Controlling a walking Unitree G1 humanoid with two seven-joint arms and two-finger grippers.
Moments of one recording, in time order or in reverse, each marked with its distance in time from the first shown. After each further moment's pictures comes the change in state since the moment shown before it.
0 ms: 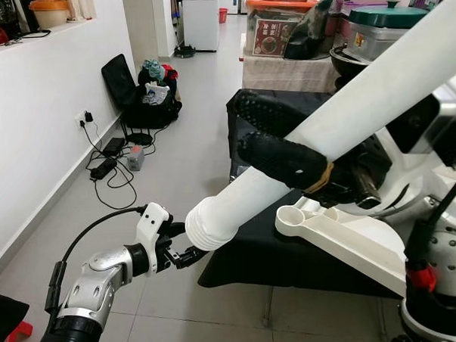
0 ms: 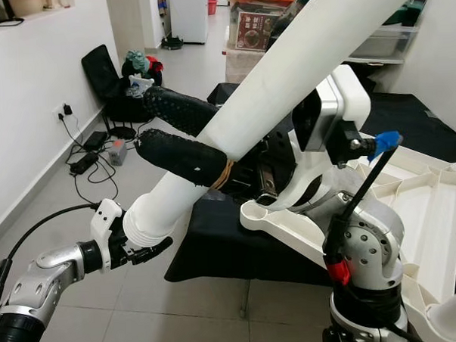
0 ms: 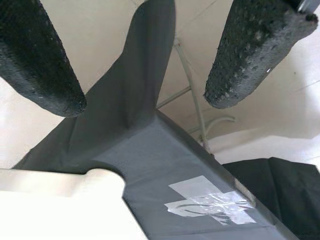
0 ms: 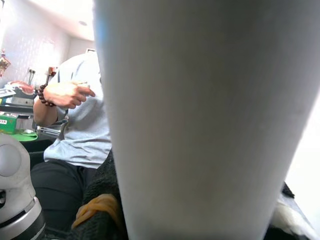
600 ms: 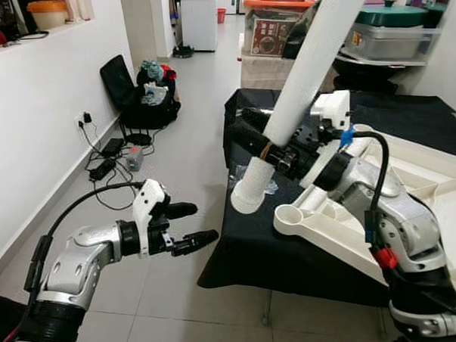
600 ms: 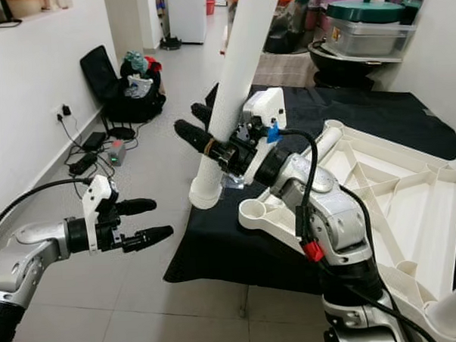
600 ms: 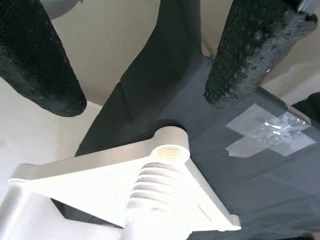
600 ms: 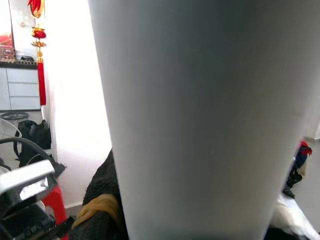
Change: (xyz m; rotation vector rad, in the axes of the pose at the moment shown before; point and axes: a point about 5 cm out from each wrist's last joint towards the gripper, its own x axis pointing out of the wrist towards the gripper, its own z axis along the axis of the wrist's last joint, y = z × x) left arm -0.012 -0.015 0.061 0.187 -0.053 -0.269; right arm -0.043 -0.069 -0.055 -0.149 0.369 -0.618
